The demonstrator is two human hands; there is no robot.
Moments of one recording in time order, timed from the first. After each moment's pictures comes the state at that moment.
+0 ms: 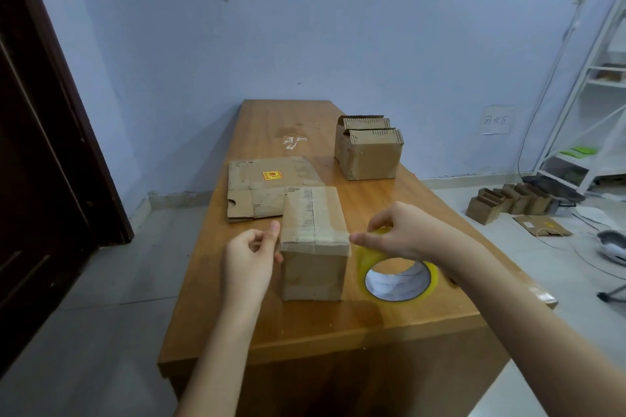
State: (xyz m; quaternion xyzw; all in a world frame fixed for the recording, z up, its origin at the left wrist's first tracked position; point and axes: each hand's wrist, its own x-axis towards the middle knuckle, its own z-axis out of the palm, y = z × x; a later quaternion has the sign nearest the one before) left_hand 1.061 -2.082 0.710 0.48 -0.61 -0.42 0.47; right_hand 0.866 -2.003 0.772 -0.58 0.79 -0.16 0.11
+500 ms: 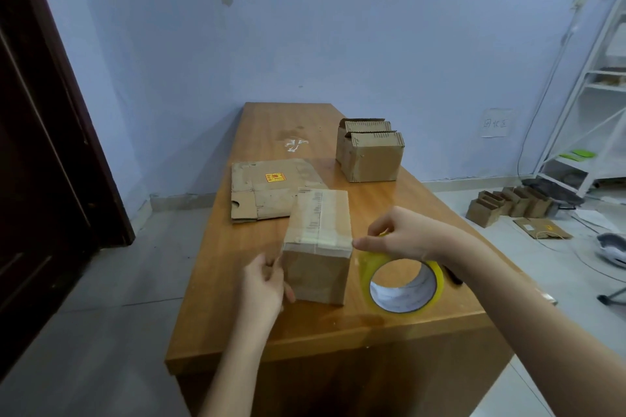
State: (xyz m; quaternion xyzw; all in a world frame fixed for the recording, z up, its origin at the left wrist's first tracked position) left_hand 1.063 -2.077 0.675 0.50 -0.61 -0.50 0.35; right_hand 0.868 -2.002 0.774 -0.61 0.76 -0.16 0.18
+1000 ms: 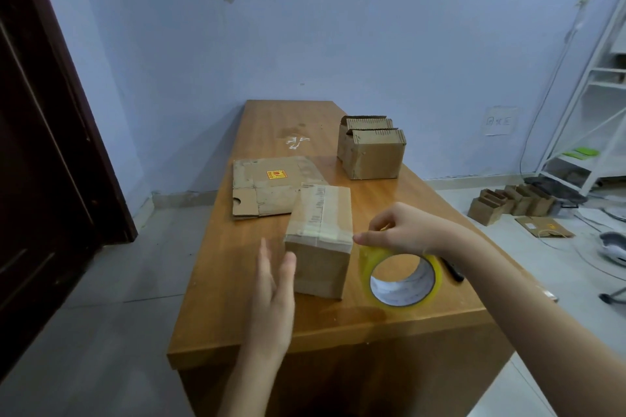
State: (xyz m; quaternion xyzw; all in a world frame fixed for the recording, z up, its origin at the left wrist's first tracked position) left_hand 1.068 -2.035 0.685 0.42 -0.62 -0.52 0.41; right_hand 0.864 -2.005 0.773 -0.60 0.76 -0.16 0.19
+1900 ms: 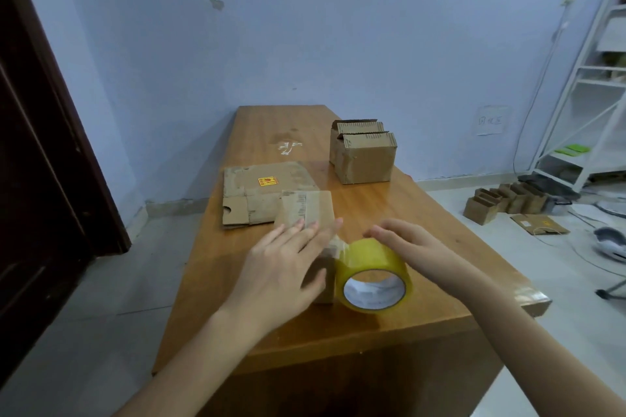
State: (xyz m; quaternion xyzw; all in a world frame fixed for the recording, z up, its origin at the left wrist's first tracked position) left_hand 1.056 -2.076 0.717 0.23 -0.93 0.12 0.26; right_hand 0.850 -1.975 0.737 -0.55 0.70 -0.38 0.25
